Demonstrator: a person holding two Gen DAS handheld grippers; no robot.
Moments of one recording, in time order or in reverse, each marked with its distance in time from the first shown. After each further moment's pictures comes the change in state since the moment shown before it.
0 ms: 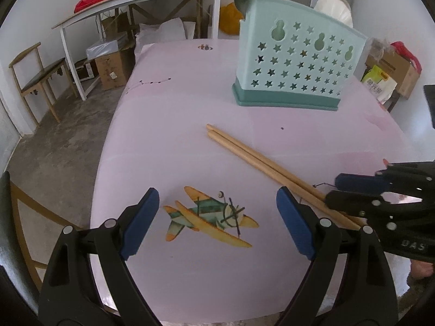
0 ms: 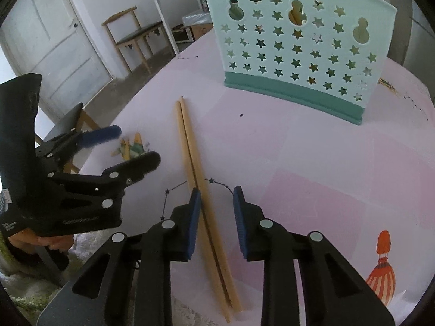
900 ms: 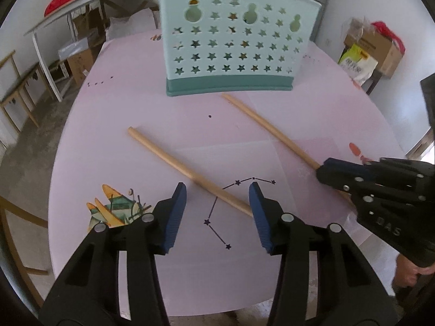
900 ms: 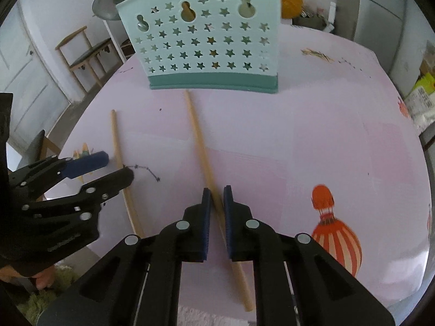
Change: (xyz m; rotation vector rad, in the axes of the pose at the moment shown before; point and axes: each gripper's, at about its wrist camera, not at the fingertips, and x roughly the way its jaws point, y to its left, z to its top) left arm 0.008 -0.076 0.003 0.092 0.090 -0.073; right arm -0.027 -0.052 -0.033 0.205 -0.028 -0.178
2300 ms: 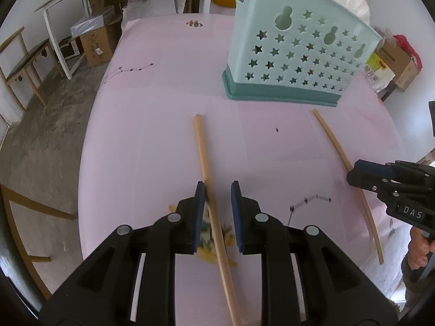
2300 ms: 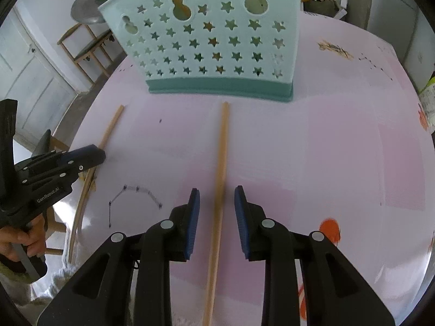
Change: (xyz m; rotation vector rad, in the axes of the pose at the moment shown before) left arm 0.011 0.078 0.028 -0.109 0.091 0.006; right arm 0.023 -0.004 0.043 -0.009 0.108 0.059
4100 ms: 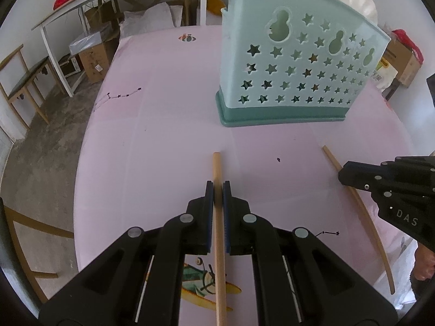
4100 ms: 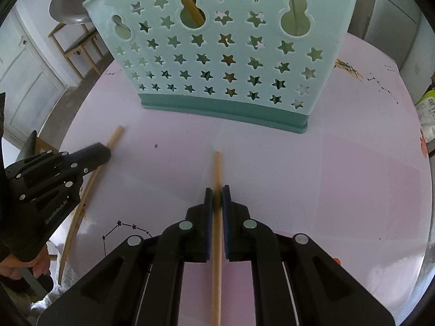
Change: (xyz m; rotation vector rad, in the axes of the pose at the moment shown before) left arm 0.013 -0.013 0.019 0.044 -0.059 0.037; right arm 0.024 0.032 0.036 -0.027 0.016 -0.085
